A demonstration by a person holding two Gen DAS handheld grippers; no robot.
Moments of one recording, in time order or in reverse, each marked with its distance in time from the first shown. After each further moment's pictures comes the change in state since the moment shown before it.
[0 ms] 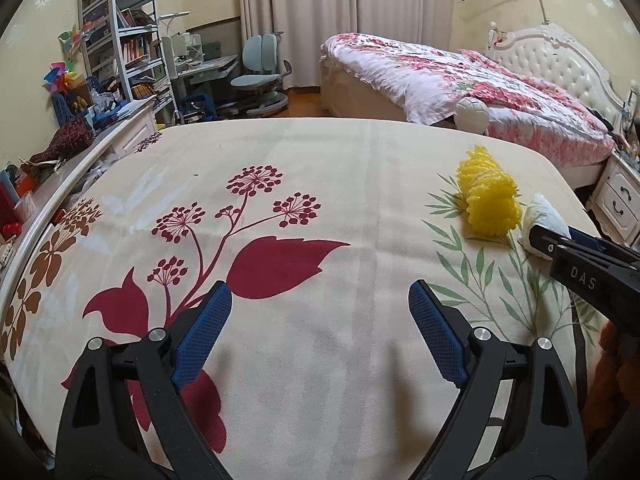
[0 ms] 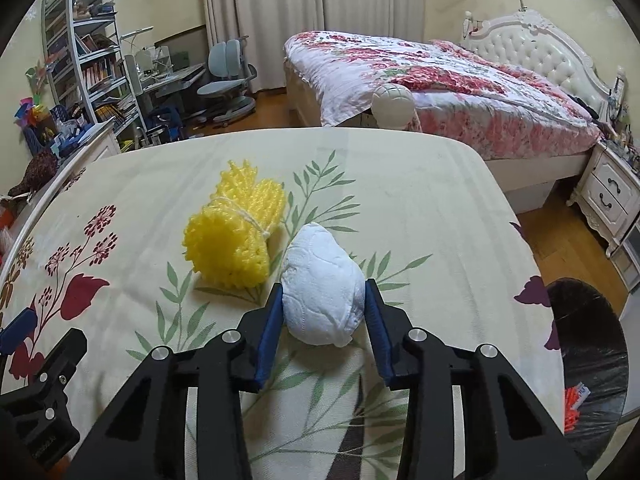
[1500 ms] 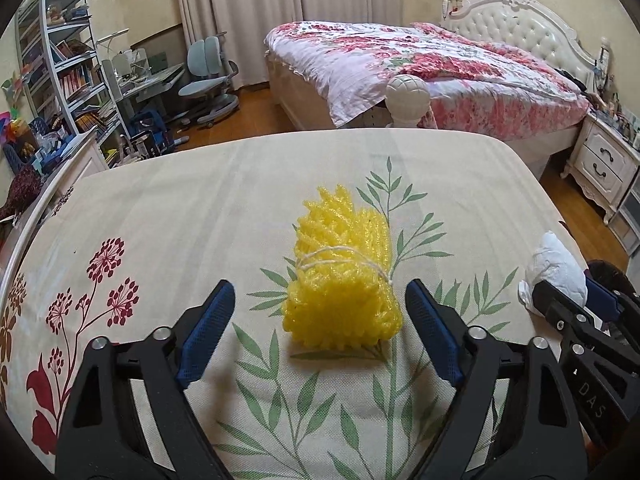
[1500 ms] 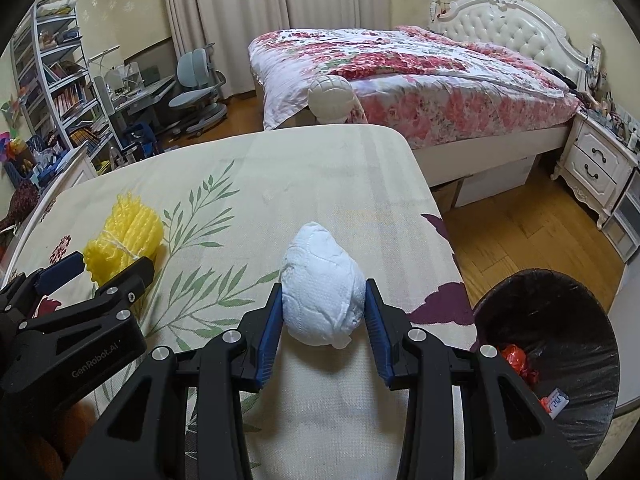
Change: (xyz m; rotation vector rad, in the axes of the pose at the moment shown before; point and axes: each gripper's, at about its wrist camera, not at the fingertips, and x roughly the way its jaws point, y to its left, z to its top) left arm 0.063 -0.131 0.055 0.146 0.047 -0.078; right arm 0.008 -0.080 0.005 0.093 0.018 -0.010
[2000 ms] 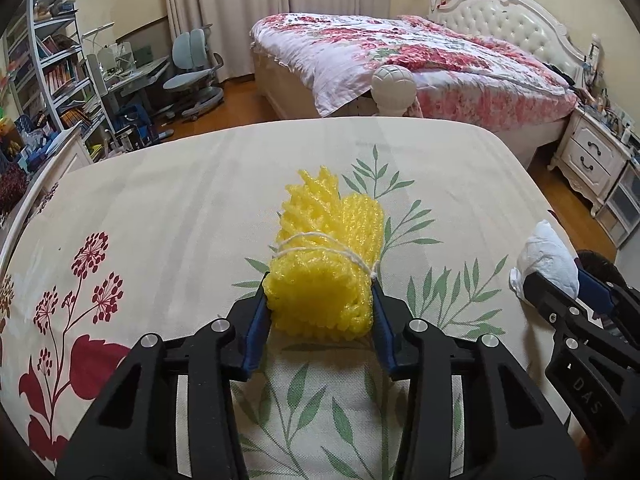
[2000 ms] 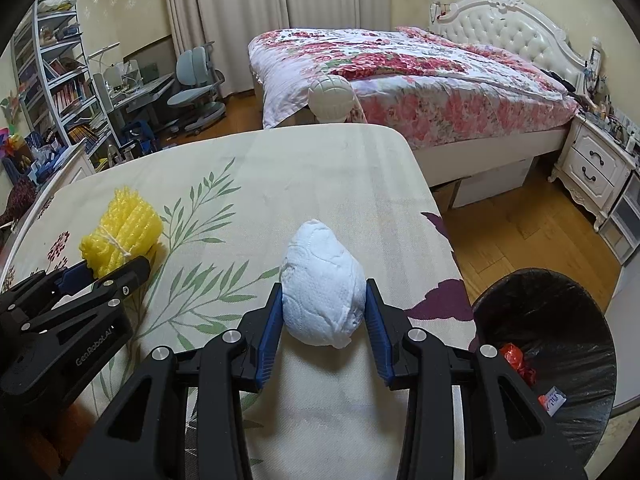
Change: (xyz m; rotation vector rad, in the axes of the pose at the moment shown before) left arm 0.001 0.001 -0.004 0.008 0.028 -0.056; right arm -0.001 0.001 0.000 0.000 0.000 -0.002
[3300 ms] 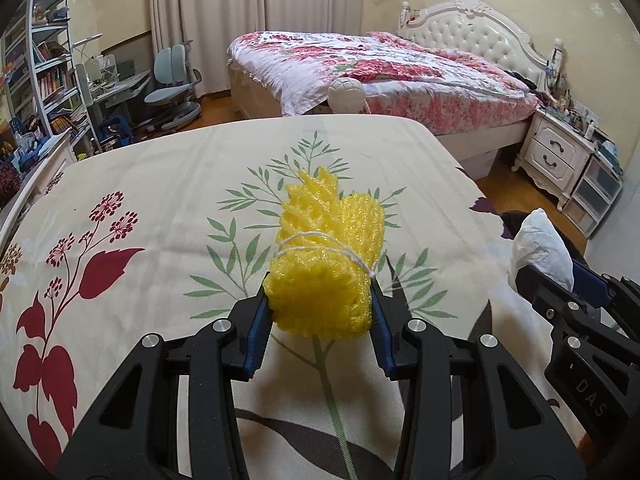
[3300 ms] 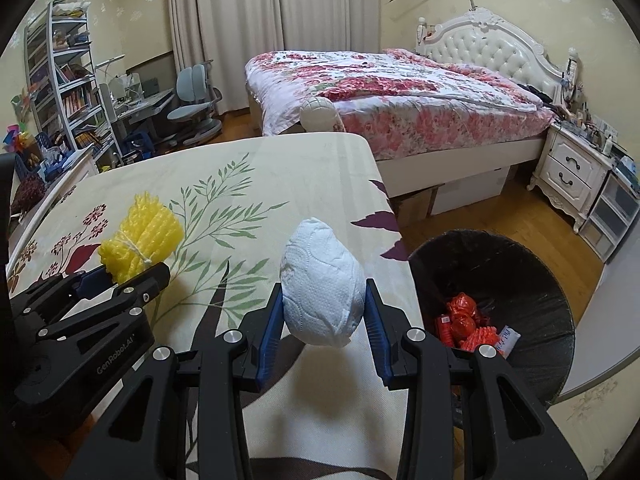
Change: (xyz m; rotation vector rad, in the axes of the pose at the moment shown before) left arm -0.084 -0.023 -0.063 0.029 -0.068 -0.109; right arm -0.096 -0.020 -0.065 -0.003 -0.087 -0.056
